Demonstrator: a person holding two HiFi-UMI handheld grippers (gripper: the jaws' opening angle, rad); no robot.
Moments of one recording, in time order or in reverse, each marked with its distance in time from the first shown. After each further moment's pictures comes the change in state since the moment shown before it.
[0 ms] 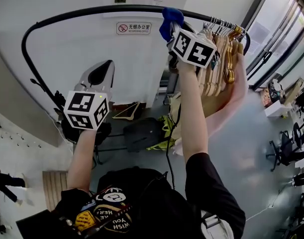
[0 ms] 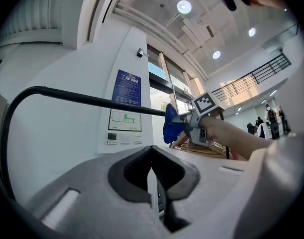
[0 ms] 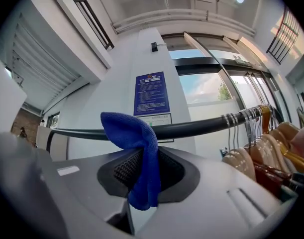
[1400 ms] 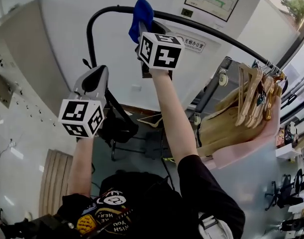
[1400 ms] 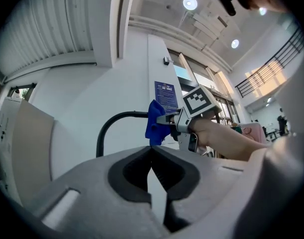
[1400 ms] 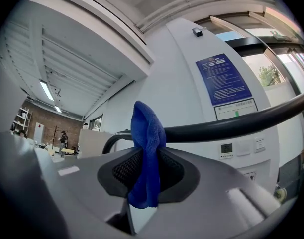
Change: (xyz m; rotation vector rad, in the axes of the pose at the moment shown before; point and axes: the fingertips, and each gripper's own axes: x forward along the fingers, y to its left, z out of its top) left arm -0.179 0.181 0.010 0.007 -0.013 0.341; right arm 0.064 0.376 -0.033 -0.031 0.022 0.432
